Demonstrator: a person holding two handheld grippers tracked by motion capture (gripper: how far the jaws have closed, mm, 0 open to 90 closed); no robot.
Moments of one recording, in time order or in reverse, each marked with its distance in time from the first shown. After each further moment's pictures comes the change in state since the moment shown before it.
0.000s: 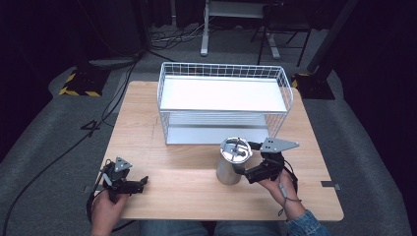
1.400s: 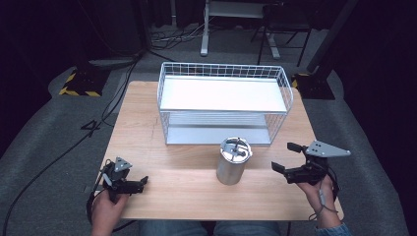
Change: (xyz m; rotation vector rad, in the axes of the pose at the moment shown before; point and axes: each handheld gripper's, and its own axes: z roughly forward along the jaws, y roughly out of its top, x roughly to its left) left arm 0.000 0.000 0.000 -0.003 0.002 -0.002; right arm -0.029 -0.021 -0.097 -0.040 -0.197 0.060
